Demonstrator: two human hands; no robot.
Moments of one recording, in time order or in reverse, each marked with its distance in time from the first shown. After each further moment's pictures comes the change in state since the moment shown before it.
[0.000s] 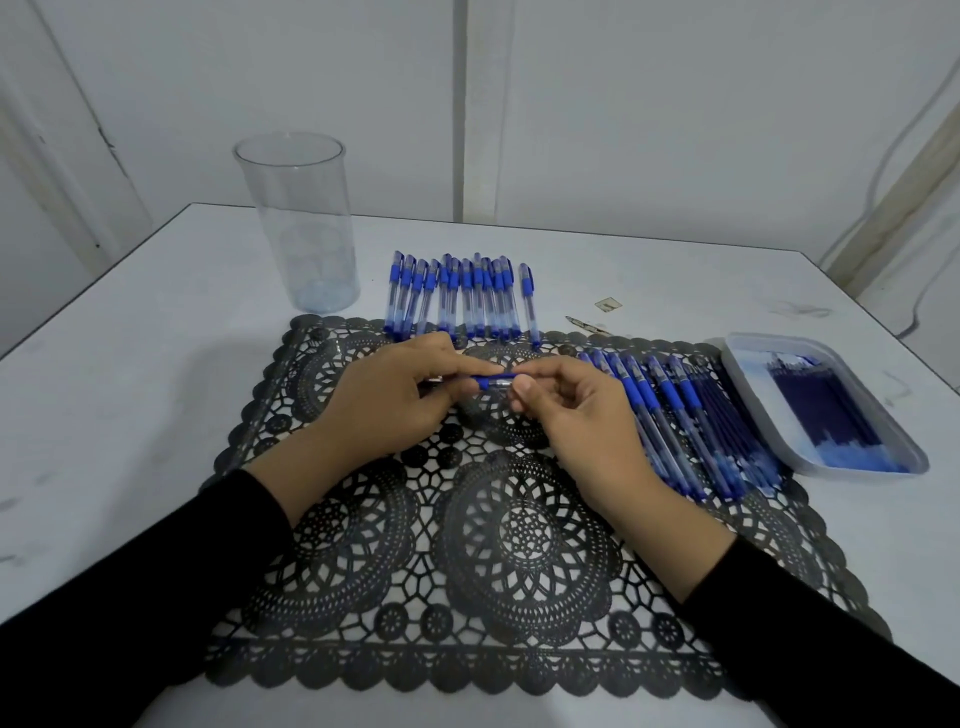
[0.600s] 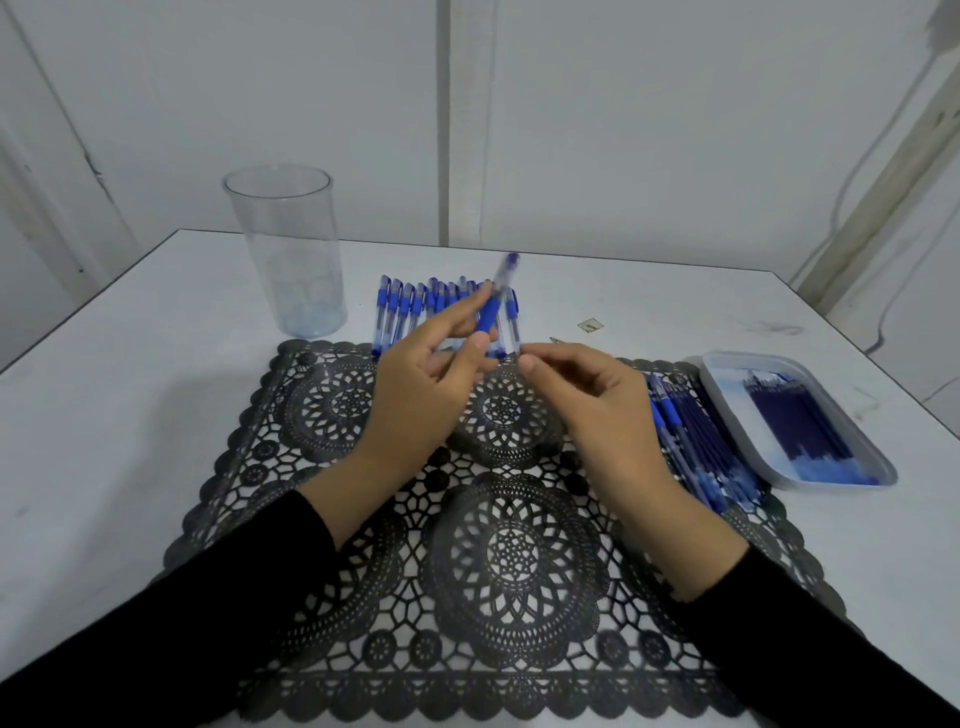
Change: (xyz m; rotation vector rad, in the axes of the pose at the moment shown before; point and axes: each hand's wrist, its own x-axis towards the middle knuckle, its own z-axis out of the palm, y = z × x) left_hand 0.021 0.054 0.015 -0.588 0.370 -0.141; right_hand 0.004 -0.026 -0.018 0.126 0.046 -0.120
